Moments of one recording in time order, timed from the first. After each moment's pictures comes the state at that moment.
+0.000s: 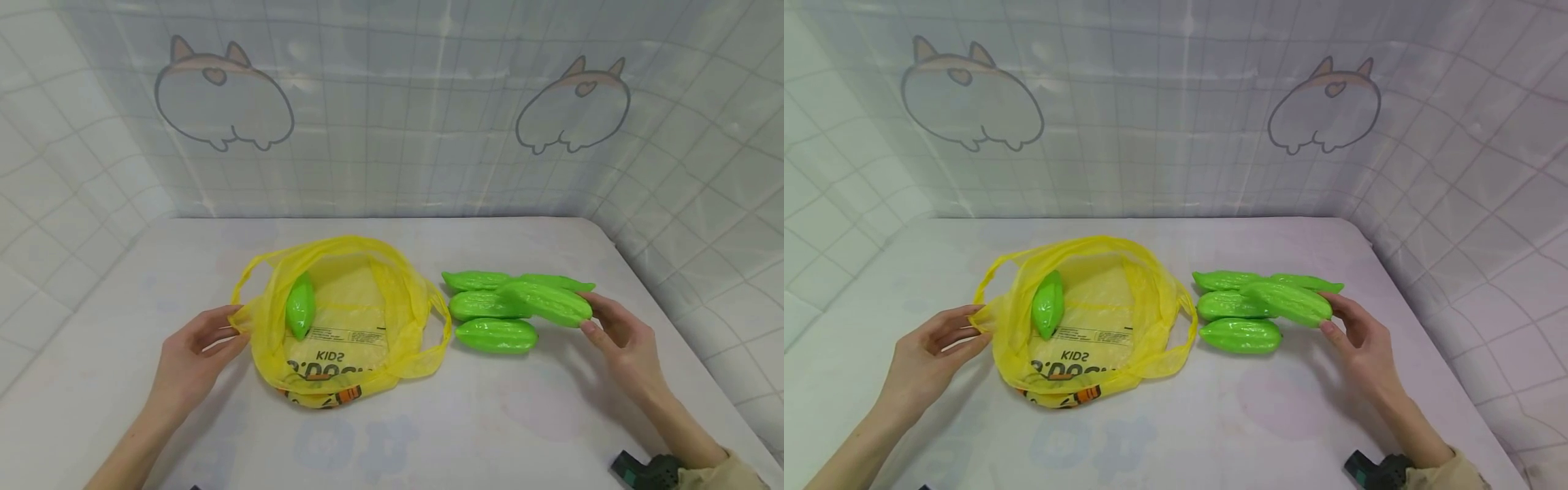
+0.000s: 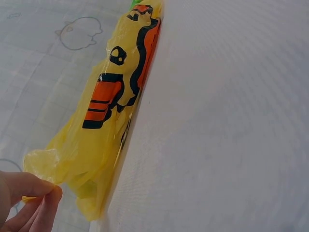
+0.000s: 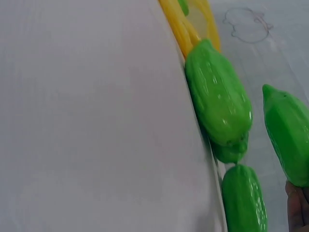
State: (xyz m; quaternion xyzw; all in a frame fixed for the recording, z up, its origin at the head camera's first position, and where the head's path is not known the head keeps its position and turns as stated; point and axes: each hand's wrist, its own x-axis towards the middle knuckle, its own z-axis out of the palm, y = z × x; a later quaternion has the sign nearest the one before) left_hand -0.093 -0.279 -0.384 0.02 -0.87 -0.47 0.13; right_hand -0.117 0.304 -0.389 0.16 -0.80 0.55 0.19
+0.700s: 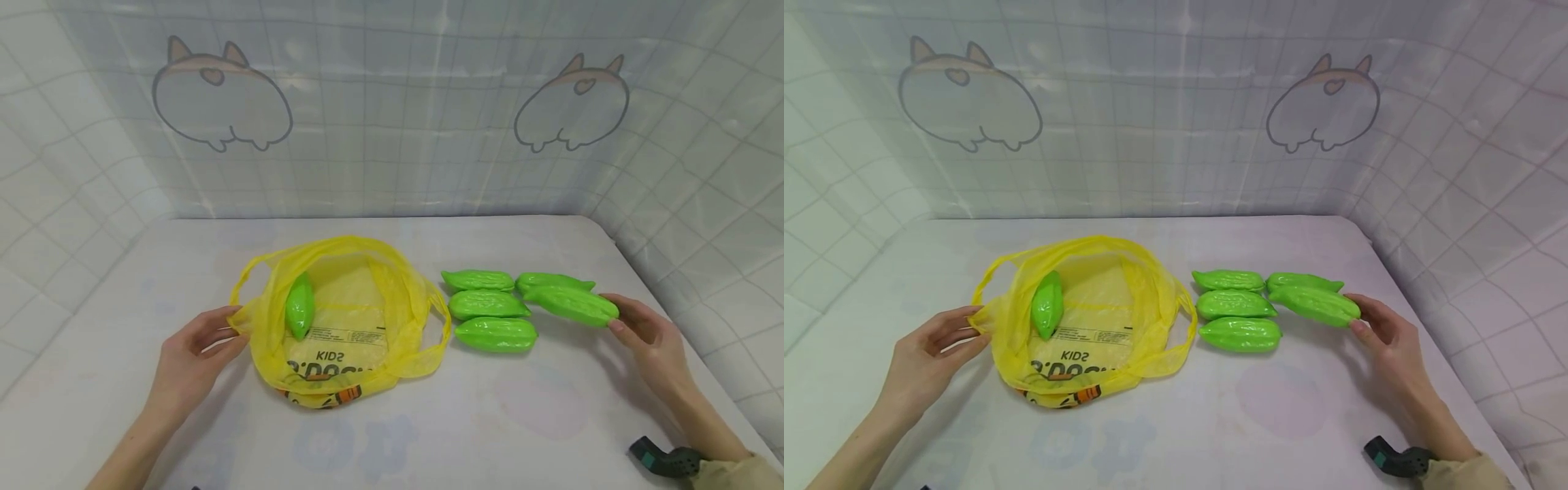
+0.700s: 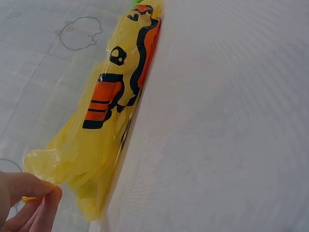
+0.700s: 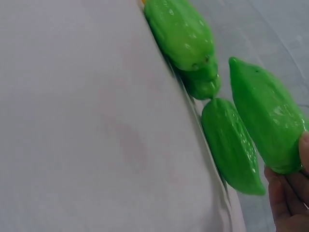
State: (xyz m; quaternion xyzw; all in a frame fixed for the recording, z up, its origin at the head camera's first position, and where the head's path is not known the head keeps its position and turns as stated) left_hand -0.093 -0.279 -0.383 0.02 -0.88 -0.47 0.12; right_hand -0.119 0.349 -0.397 0.12 -0.84 0.50 0.18
